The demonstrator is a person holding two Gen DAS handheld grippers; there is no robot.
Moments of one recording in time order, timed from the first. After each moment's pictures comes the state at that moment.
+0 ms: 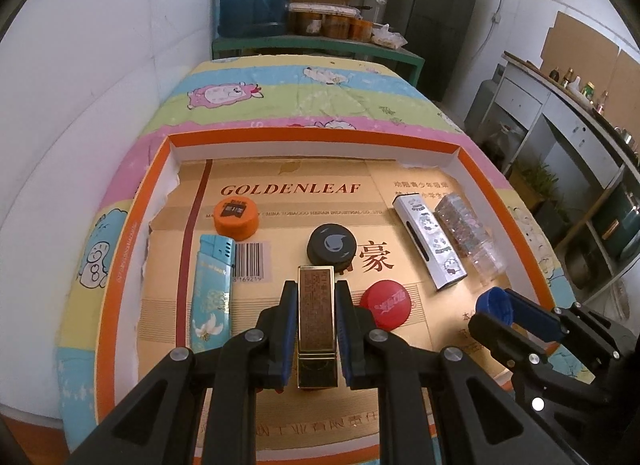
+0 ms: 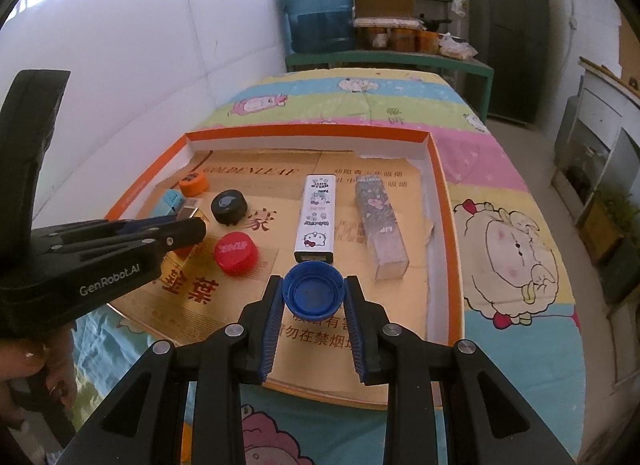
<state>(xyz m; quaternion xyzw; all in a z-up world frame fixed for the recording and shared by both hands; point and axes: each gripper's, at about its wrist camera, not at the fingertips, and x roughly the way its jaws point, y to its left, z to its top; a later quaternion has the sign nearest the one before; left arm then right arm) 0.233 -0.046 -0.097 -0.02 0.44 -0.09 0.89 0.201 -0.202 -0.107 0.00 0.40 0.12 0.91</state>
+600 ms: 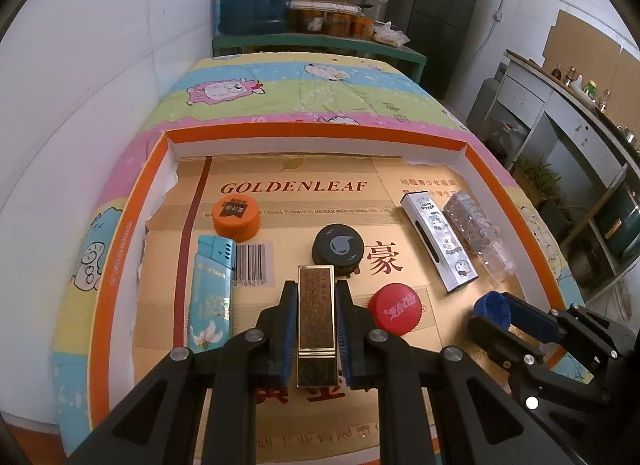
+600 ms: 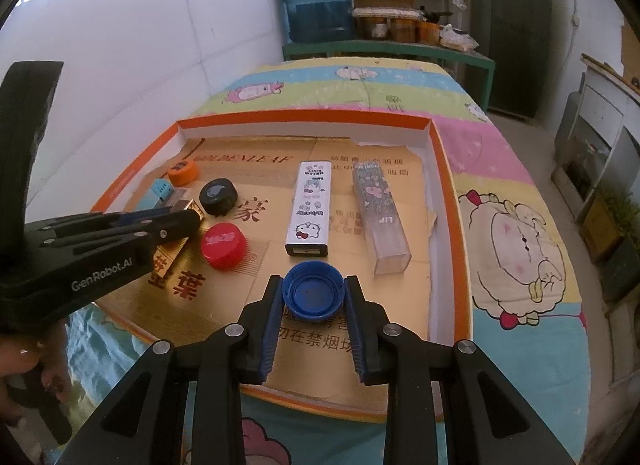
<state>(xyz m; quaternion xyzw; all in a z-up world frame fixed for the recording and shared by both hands) 0.238 -0.046 -0.104 -0.02 0.44 -0.09 0.89 0.212 -0.201 -0.119 0.00 0.42 0.12 0.90</state>
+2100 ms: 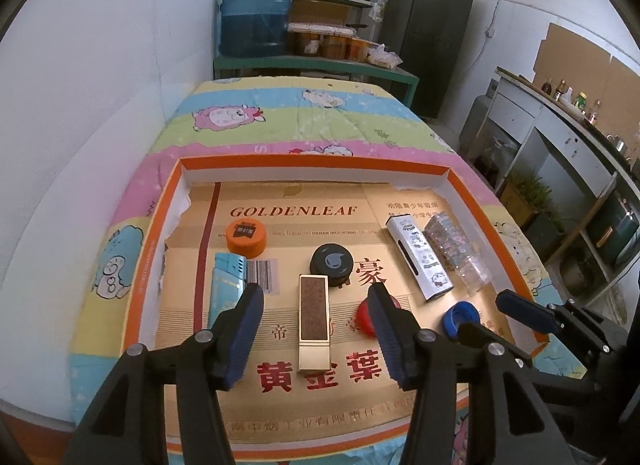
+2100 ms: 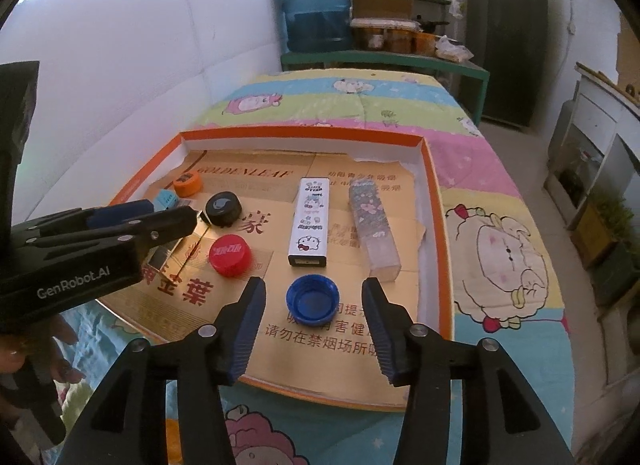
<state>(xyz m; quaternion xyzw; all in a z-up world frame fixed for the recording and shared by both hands) 0.220 -0.036 -0.077 -0.03 0.41 -0.10 0.91 0.197 -0.203 -0.100 -0.01 0.40 0.10 0.91</state>
